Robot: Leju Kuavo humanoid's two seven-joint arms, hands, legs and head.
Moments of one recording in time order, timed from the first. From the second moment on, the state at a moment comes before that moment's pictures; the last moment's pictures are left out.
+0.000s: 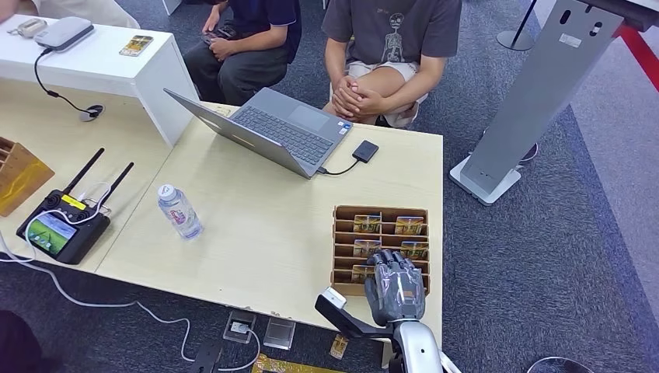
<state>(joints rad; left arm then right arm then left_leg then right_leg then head) -0.12 0.08 -1.28 -0.40 1.27 0.64 -0.24 -0.23 -0.09 0.91 -1.25 1.13 -0.38 0.48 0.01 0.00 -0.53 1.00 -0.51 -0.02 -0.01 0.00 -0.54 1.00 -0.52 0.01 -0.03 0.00</state>
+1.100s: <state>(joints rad) -0.12 0.08 -1.28 -0.40 1.25 0.62 -0.25 -0.21 -0.09 0.89 -1.27 1.15 -0.45 0.50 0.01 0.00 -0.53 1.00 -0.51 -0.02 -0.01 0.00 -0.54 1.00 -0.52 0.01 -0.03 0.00</state>
